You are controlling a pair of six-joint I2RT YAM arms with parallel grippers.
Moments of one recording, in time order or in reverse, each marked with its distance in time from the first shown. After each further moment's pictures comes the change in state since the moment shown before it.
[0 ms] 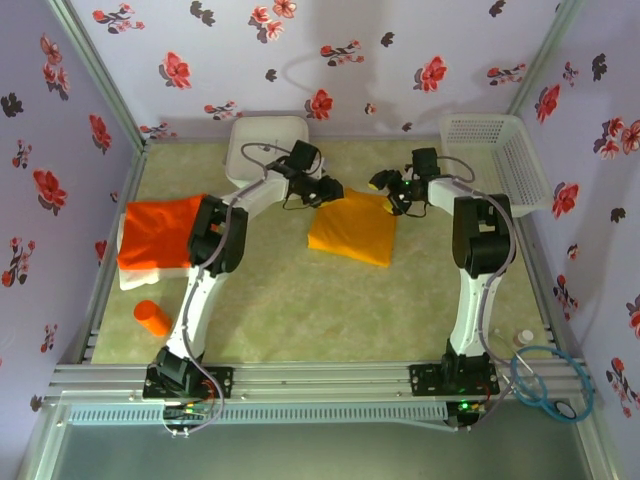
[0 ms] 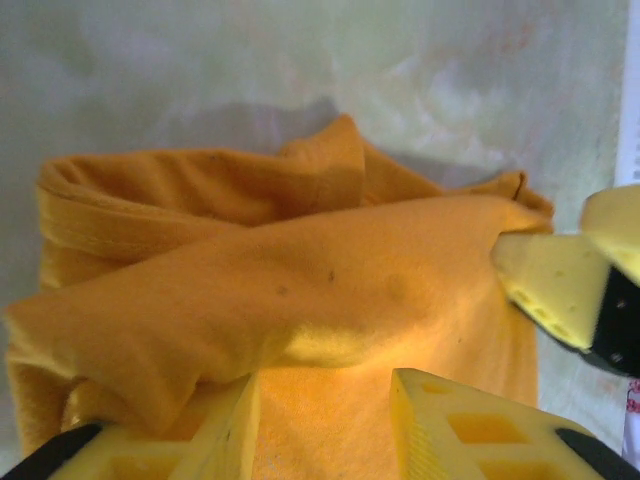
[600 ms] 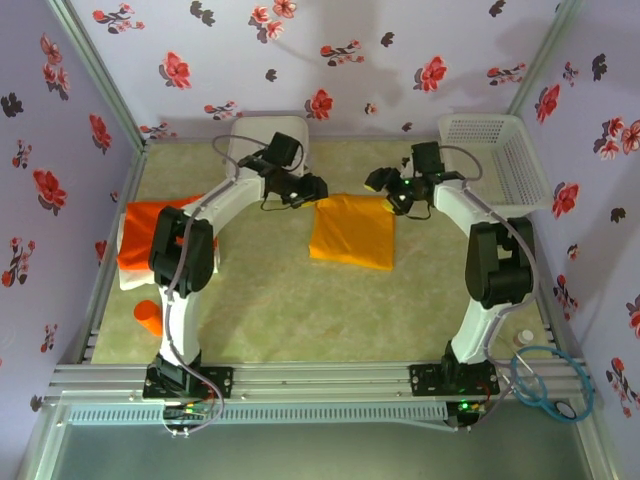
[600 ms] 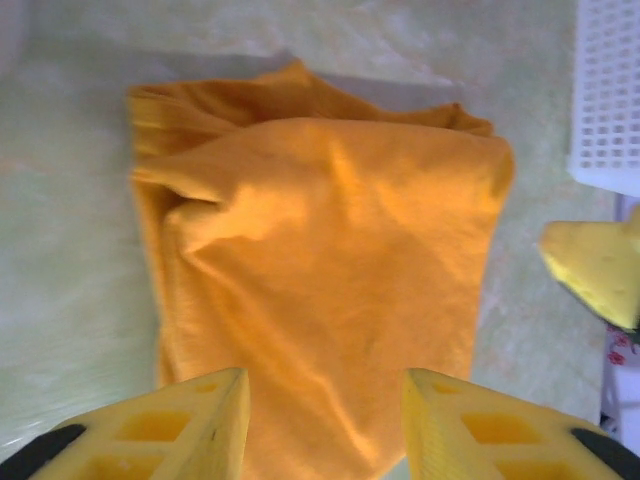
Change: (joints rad) left arm -0.006 -0.369 -0.289 -0.116 -0.047 0.018; right arm 0.070 -0.295 -0.112 -0.132 0.032 -0.064
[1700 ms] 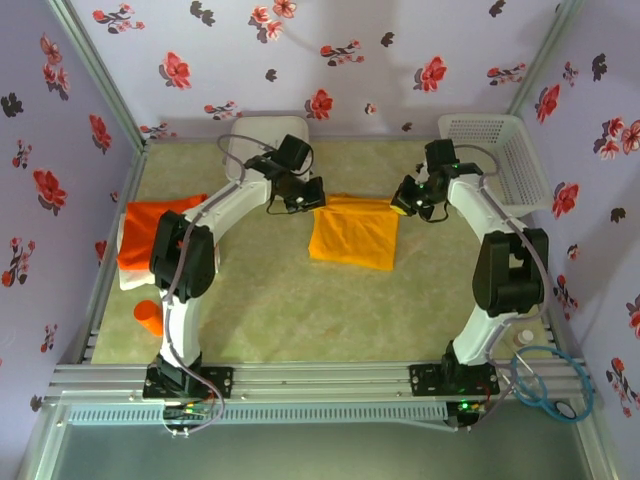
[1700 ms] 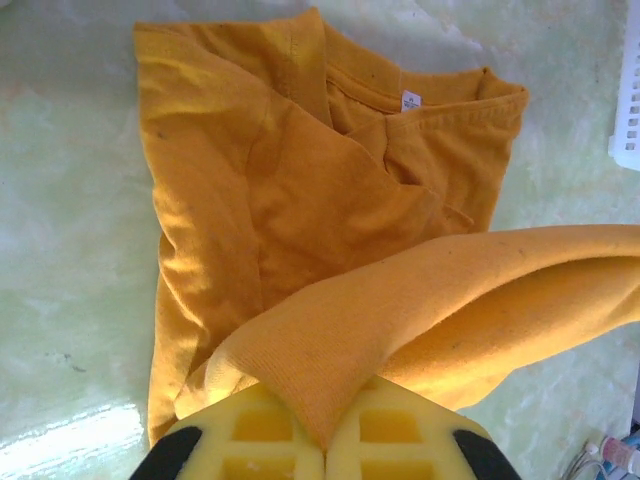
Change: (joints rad) left arm -0.042 -0.026 0.029 -0.130 -0.113 -0.024; right arm -0.069 -0.067 0.072 -0.396 0.101 -0.217
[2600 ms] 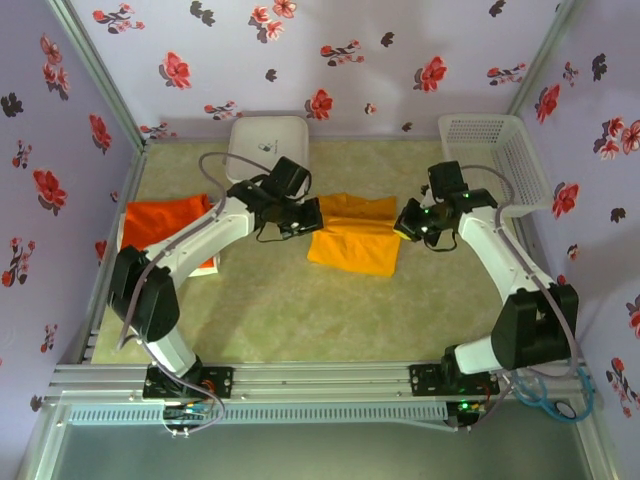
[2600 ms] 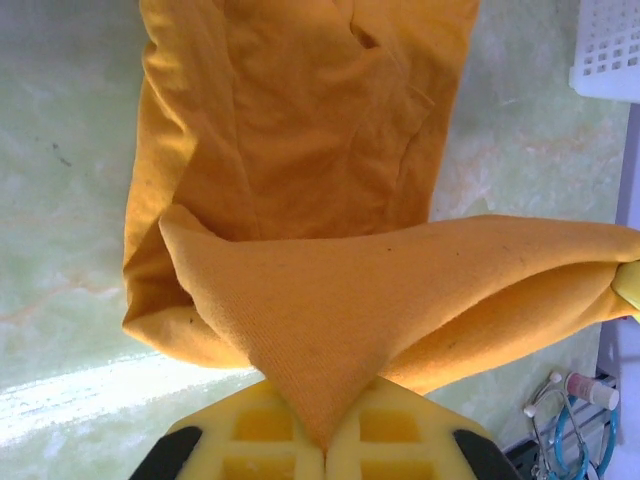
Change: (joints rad) left arm -0.117 -0.338 -0.299 0.016 -0.078 -0.146; right arm 0.063 -0.340 -0.227 -0.090 0.048 0.069
